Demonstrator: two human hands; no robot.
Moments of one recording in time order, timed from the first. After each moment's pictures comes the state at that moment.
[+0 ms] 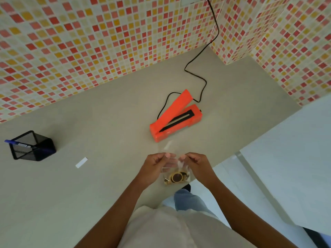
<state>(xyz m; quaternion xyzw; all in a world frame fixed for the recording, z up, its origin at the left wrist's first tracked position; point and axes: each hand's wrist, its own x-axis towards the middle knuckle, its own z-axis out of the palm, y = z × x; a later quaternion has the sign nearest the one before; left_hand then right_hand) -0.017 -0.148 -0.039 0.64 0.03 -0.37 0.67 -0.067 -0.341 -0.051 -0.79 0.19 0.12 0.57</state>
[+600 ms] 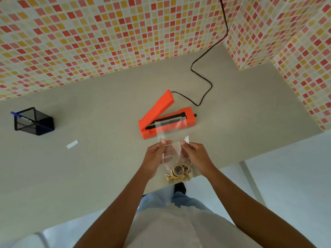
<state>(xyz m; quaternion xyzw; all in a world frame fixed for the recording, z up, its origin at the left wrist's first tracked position) -0.011 -0.256 -0.053 0.62 0.21 -0.26 0.71 -0.015 -0.432 -0.067 -0.76 0.19 0.19 0.59</state>
